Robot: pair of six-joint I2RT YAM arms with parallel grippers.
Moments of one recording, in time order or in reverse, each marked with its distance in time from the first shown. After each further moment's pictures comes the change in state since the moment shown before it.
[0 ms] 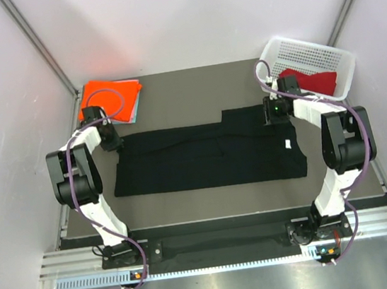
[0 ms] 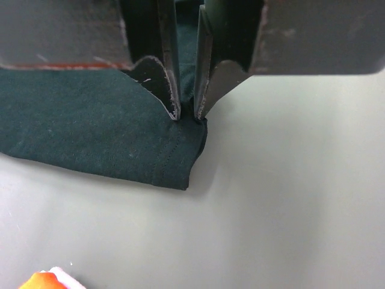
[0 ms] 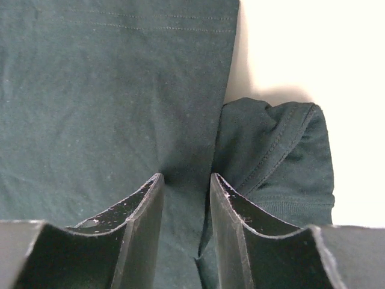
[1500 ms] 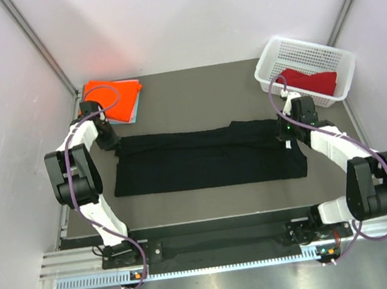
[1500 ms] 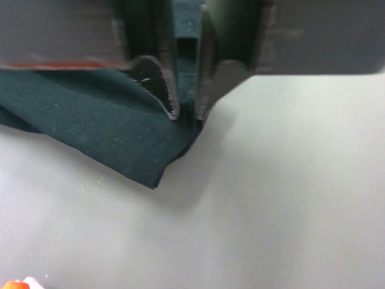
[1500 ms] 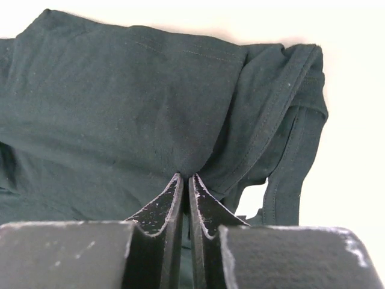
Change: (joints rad) left arm 0.000 0.002 0.106 -0.200 -0.062 -0.042; right arm -0.001 -0.444 -0.396 0.101 0.040 0.065
